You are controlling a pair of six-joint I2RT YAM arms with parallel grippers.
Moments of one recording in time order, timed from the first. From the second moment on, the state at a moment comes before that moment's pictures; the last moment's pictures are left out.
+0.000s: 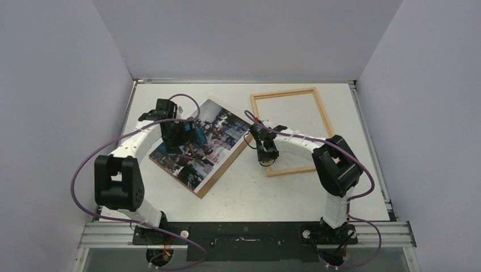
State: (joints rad) left arm -0.12 1.59 1.16 -0.77 0.25 -0.43; right arm 0.67 1.85 1.21 -0.60 0.24 0.49
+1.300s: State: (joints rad) left arm -0.10 1.61 1.13 -0.70 0.30 -0.43; right arm 0.60 1.80 1.19 -0.66 0.19 0.53
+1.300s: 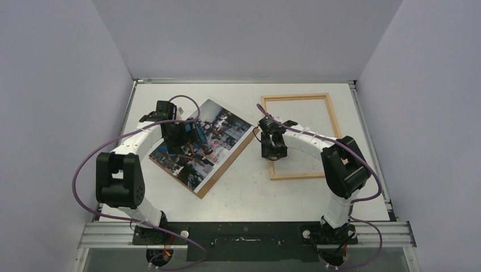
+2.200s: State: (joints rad) left arm -0.20 1.16 0.85 -0.60 0.22 -0.61; right arm 0.62 1.69 1.24 -0.47 0.12 0.69
